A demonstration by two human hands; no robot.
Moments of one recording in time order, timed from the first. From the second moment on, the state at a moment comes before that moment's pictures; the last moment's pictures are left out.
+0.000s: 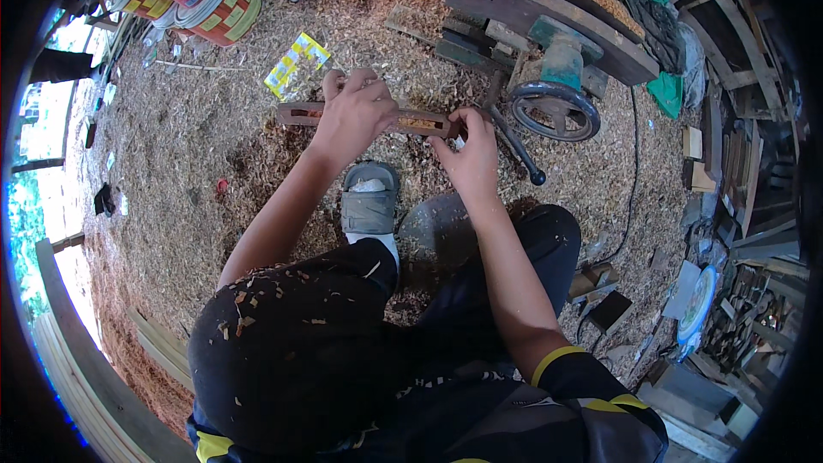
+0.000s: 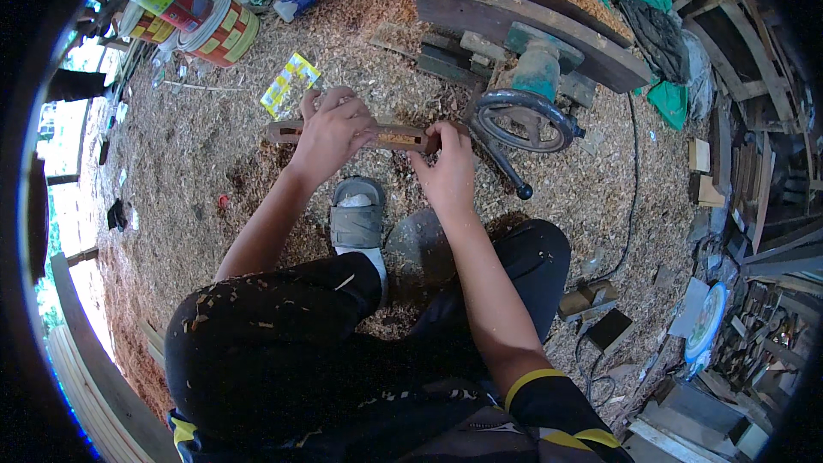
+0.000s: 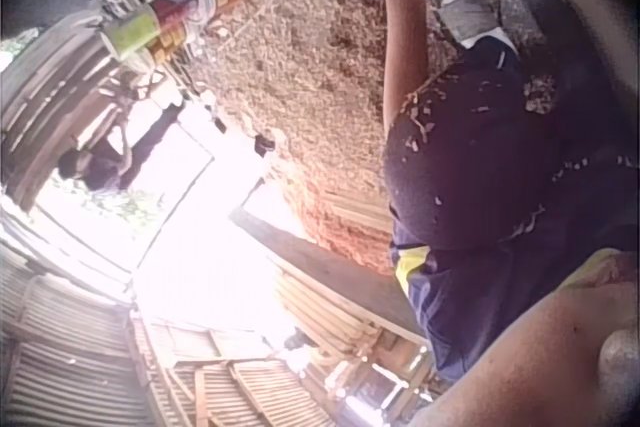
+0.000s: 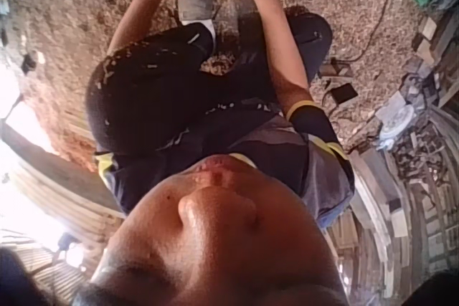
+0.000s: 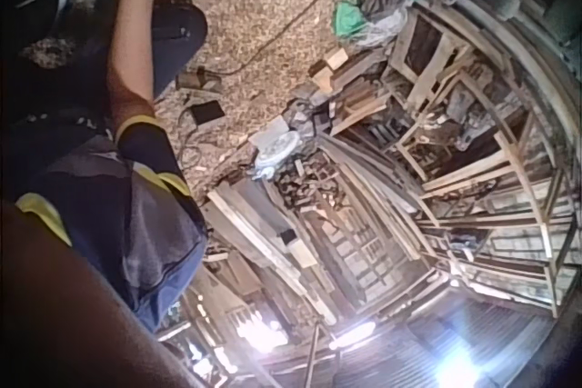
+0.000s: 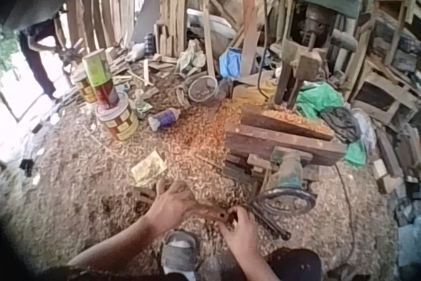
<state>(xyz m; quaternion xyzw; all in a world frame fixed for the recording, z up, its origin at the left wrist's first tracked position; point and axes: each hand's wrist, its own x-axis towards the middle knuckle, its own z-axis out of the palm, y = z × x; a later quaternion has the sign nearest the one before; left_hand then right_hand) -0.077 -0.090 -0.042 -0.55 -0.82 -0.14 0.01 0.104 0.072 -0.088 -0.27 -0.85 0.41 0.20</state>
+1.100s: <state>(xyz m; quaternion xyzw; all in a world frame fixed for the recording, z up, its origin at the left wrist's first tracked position) -0.104 -0.090 -0.048 -0.56 -0.82 -0.16 0.03 0.090 0.078 -0.102 -0.30 -0.83 0.42 0.21</state>
